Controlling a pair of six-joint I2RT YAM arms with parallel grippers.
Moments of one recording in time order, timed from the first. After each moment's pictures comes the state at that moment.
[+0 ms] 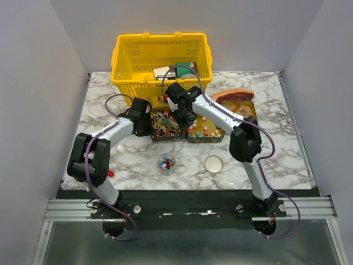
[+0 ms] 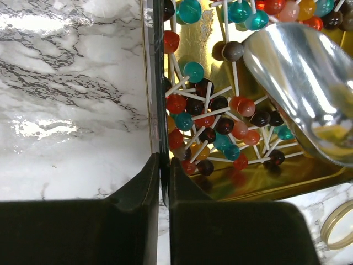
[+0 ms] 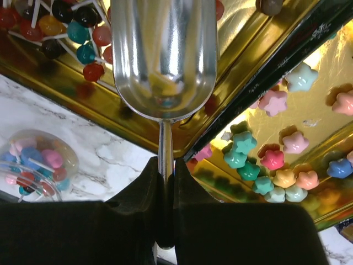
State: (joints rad) left arm -0.30 1.64 1.01 -0.37 0.09 -0.50; right arm 0.75 2.25 2.11 -1.16 0.00 0.06
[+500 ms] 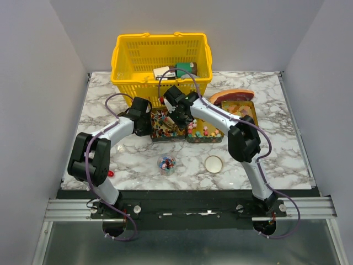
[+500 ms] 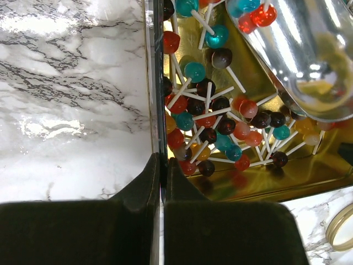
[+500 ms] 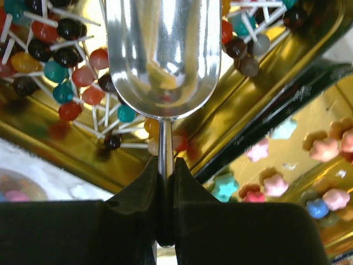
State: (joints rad) left arm -0.31 1.65 1.02 -0.39 0.08 -0.48; right arm 0.75 2.26 2.02 -0.97 0.06 -0.03
